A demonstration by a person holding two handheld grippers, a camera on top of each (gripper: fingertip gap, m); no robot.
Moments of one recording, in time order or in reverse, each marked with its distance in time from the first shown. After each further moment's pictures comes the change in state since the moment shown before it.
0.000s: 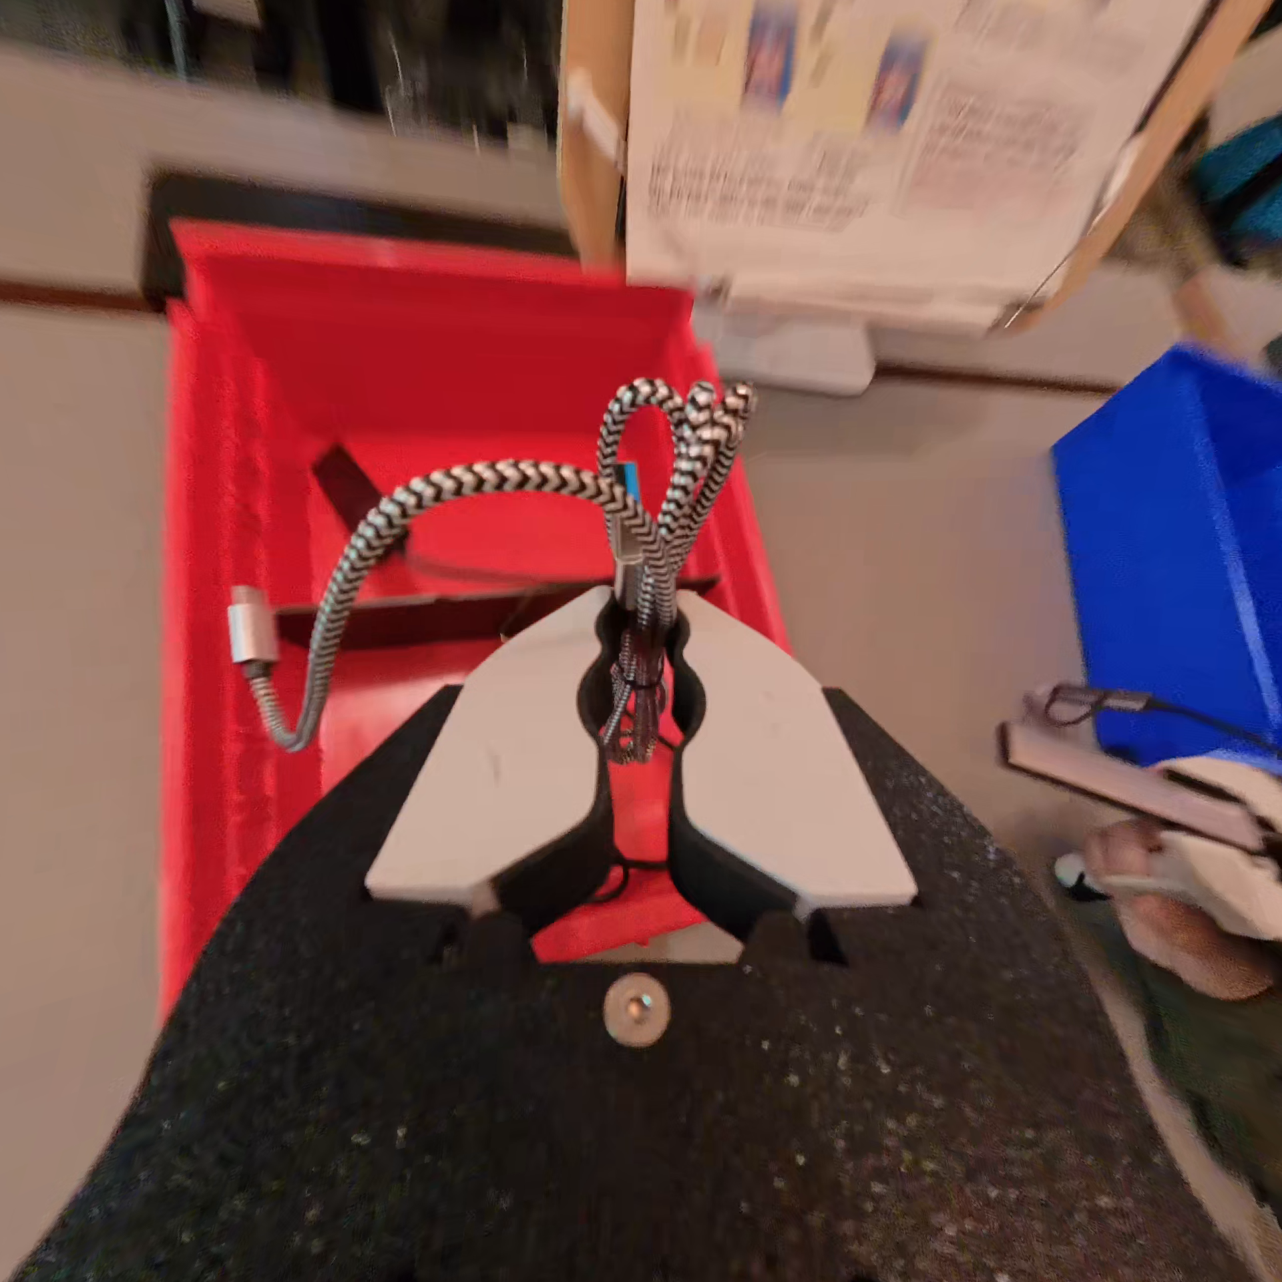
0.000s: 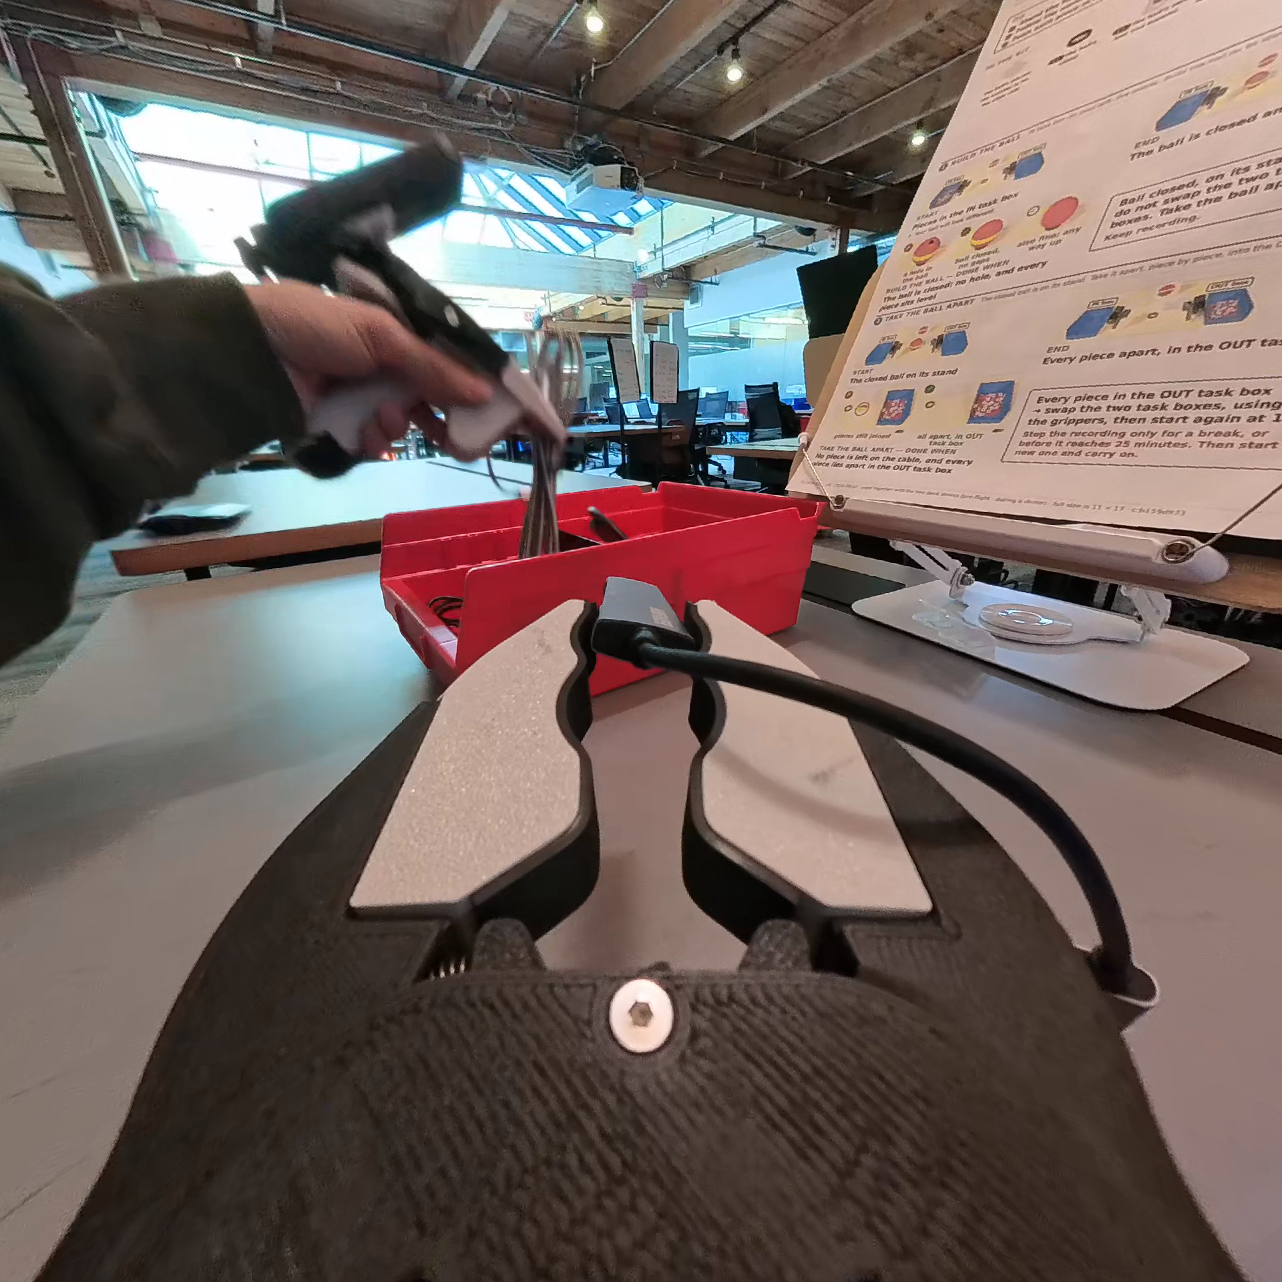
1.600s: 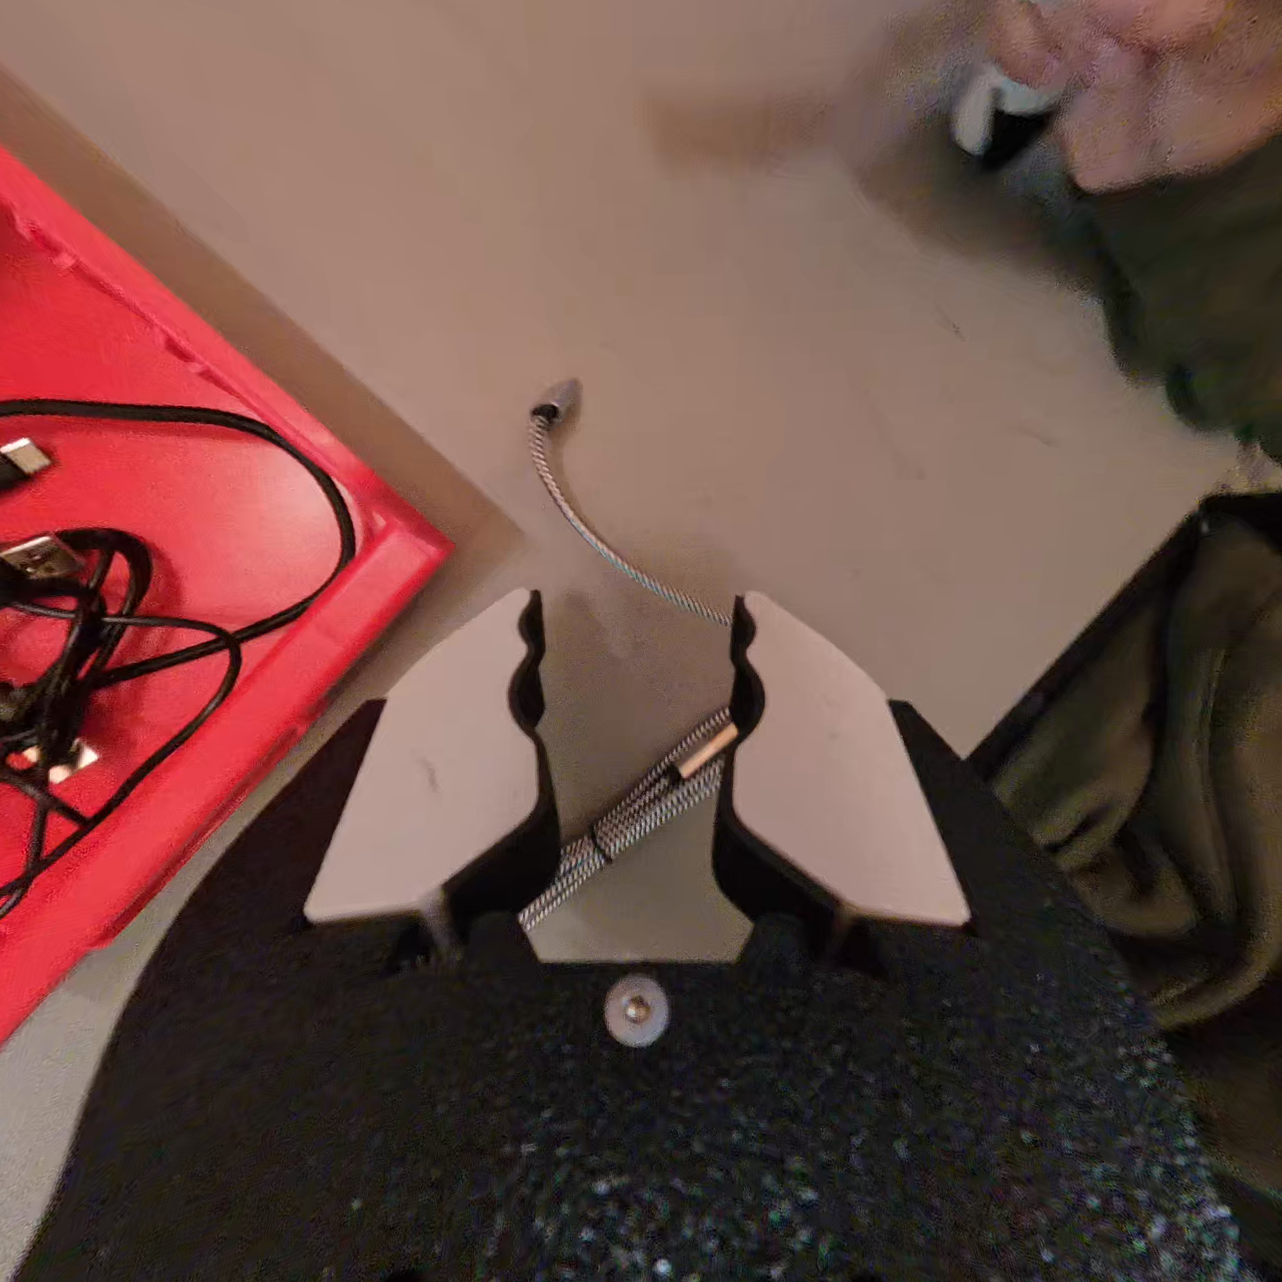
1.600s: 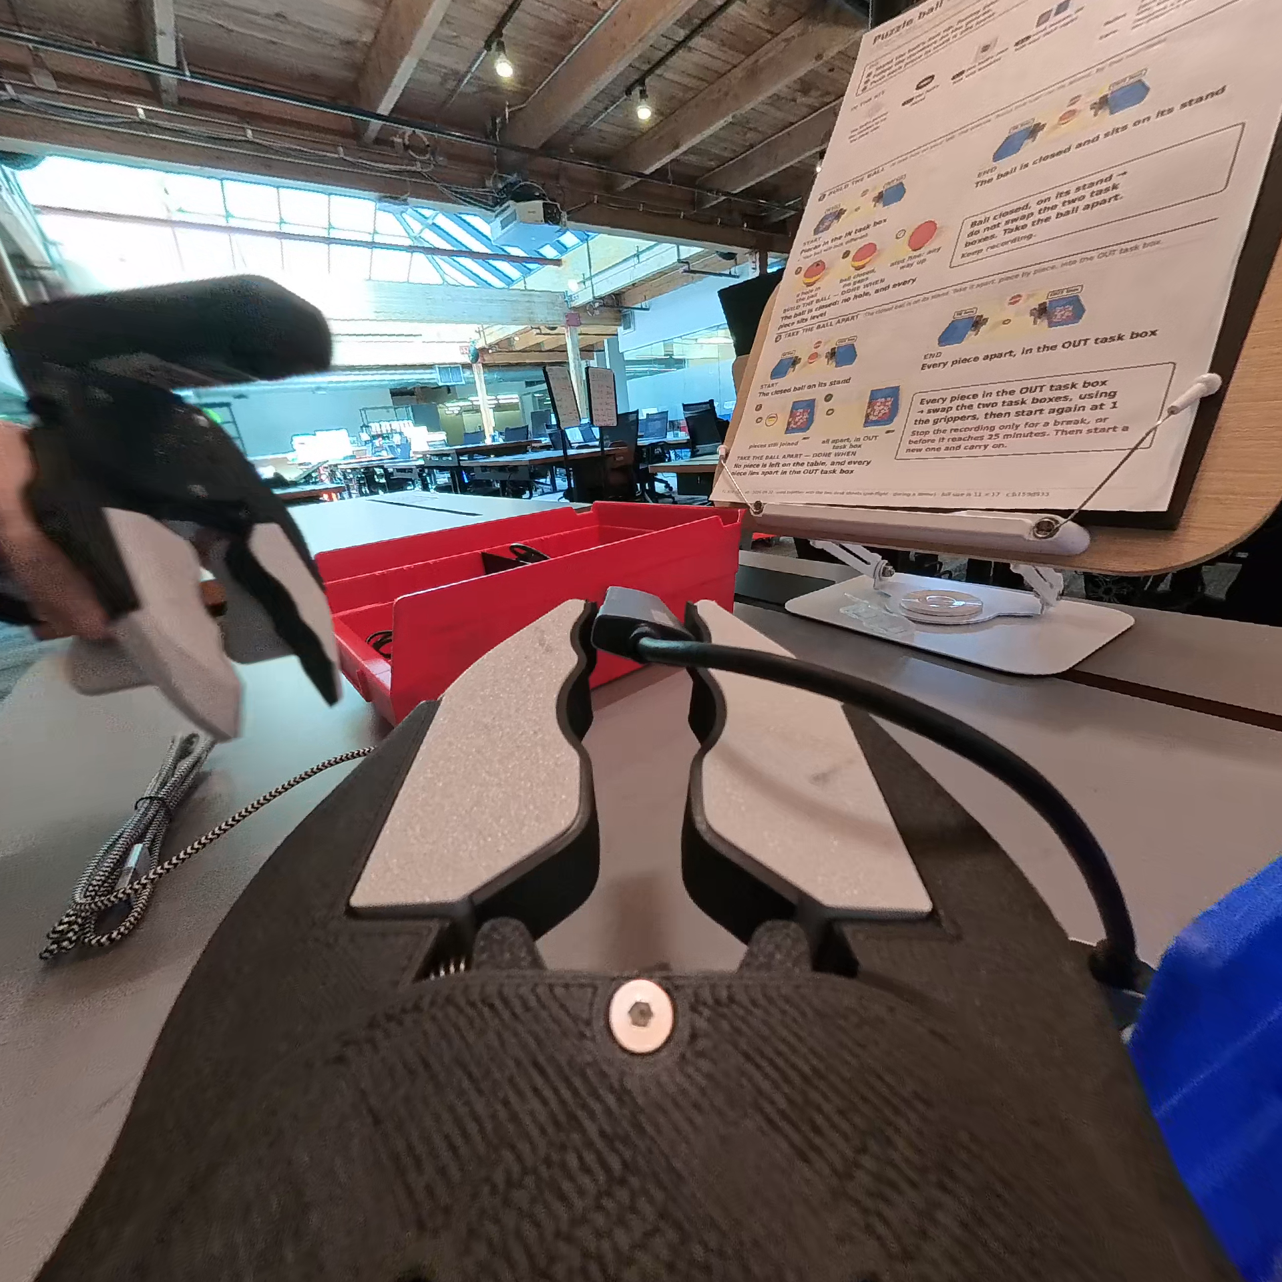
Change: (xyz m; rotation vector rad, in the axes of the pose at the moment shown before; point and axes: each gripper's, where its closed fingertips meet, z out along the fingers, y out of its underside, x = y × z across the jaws) left arm 0.097 0.186 -0.025 -0.631 0.346 0.520; right arm 0.029 -0.006 -0.011 0.036 0.106 0.039
